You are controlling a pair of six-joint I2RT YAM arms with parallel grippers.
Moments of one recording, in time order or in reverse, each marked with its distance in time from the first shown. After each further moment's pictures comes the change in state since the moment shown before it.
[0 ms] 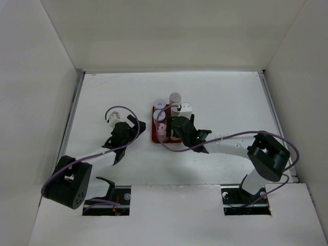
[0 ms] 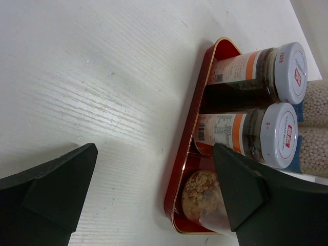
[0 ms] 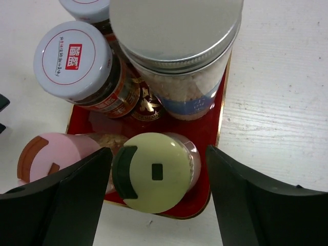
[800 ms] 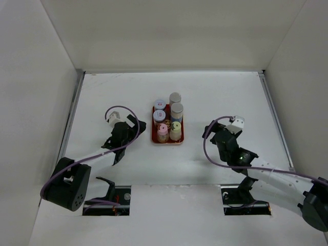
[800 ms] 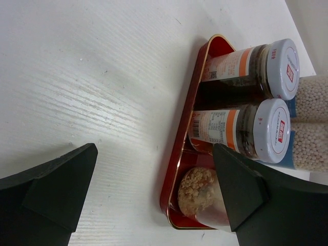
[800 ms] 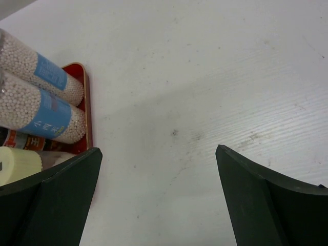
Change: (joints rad) left arm 0.002 -0.016 0.000 -0.009 0.021 0.000; right arm -0.163 -0.716 -0.502 -0.079 0.201 0.154
